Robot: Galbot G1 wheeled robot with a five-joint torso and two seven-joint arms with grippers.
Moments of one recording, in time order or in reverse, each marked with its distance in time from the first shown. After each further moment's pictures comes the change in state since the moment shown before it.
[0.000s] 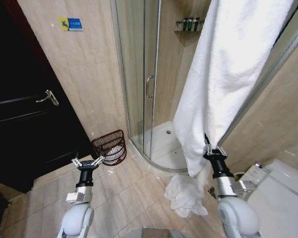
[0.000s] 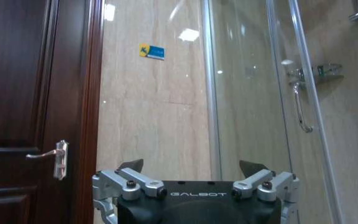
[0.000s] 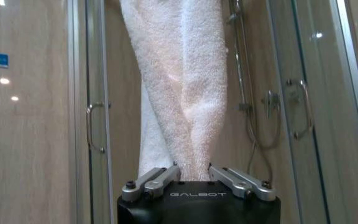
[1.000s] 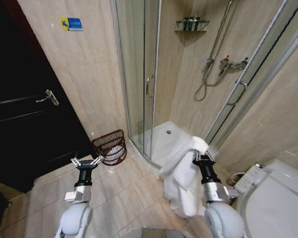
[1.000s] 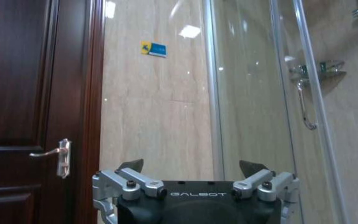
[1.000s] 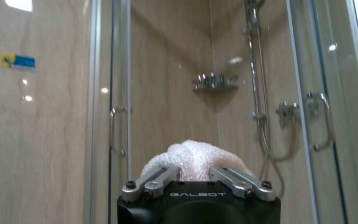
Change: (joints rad) left arm 0.002 0.019 -0.014 -0.008 -0.020 0.025 0.001; right arm -0.053 0.062 -0.099 0.065 -0.169 0.056 0.004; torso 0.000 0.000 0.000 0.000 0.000
